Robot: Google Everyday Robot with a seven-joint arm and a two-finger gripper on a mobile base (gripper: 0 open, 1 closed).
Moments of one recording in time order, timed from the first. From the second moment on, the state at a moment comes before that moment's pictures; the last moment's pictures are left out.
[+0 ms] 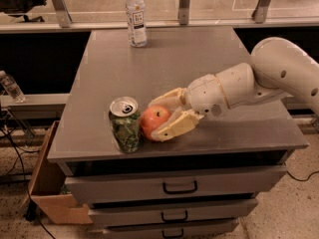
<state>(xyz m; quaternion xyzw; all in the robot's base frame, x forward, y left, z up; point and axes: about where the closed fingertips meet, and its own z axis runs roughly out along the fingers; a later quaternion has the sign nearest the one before) 0.473 -0.004 0.863 -0.62 0.58 0.39 0.36</state>
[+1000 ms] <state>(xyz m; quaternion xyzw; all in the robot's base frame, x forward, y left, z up) 0.466 -0.008 0.871 -0.63 0.57 0.40 0.35</state>
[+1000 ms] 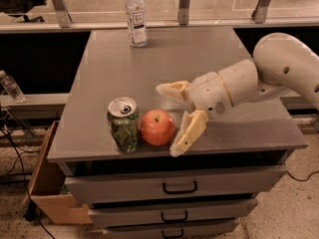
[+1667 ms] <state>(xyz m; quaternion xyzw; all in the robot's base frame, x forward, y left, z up) 0.515 -0.114 0.933 -0.60 0.61 0.30 0.42</state>
